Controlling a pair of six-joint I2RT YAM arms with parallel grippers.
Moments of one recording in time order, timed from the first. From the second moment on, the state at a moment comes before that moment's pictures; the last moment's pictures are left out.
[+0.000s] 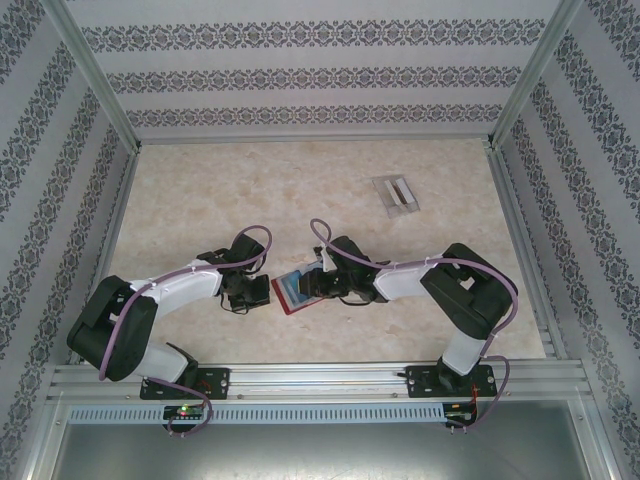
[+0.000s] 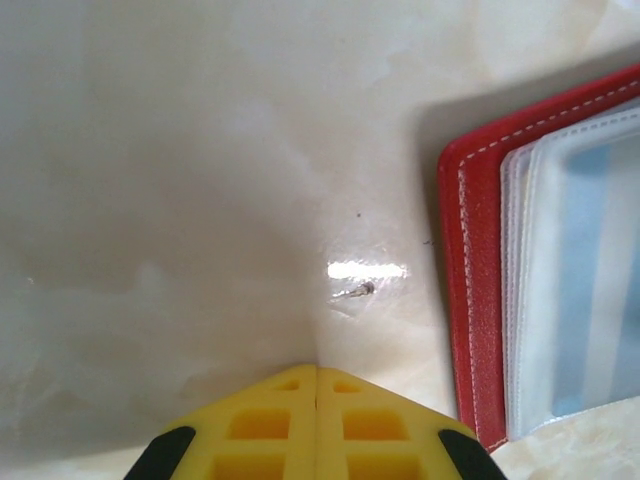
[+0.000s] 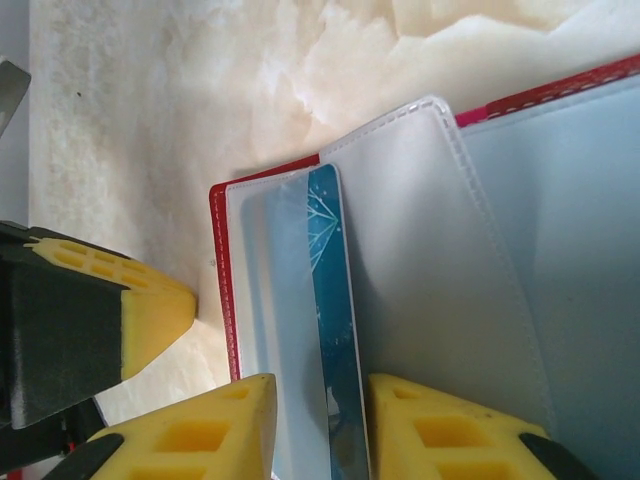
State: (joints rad) left arm -0.50 1.43 0.66 -0.54 0.24 -0.75; right arm 0.78 1.75 0.71 0.25 -0.46 0.81
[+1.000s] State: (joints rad) left arm -0.51 1.47 0.67 -0.46 0.30 -0.78; right arm 0.77 1.70 0.80 -0.03 -0.39 0.60
